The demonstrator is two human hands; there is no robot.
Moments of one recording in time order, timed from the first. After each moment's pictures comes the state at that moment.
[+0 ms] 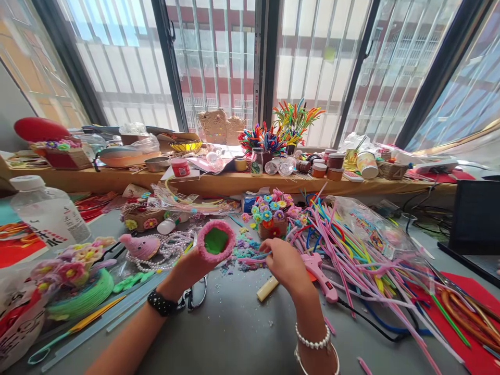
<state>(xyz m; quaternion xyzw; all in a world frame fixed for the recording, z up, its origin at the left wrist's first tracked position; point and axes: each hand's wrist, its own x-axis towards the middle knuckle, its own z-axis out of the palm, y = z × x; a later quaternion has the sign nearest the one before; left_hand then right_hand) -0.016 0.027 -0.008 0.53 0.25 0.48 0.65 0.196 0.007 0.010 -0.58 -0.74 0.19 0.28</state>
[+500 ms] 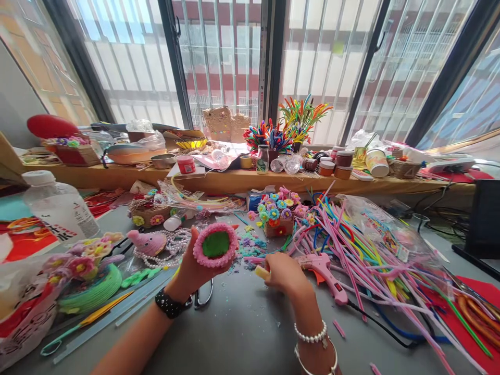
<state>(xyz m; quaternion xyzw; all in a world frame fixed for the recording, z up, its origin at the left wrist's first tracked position) -0.014 0.018 0.007 0.44 0.31 0.43 0.73 0.182 0.011 -0.011 -0.60 -0.78 0.15 0.08</state>
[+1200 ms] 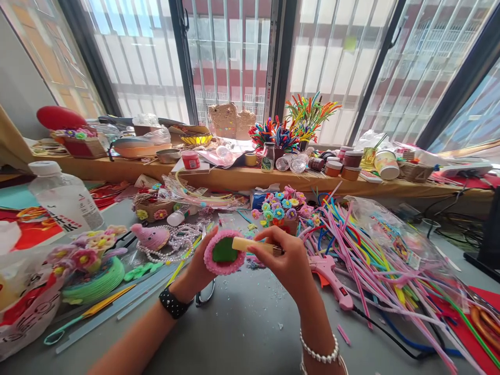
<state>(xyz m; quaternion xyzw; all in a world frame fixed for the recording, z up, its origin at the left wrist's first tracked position) -0.001 0.020 0.002 0.33 0.29 0.50 0.75 0.169 -0.009 0.036 -0.47 -0.72 0.22 0.47</state>
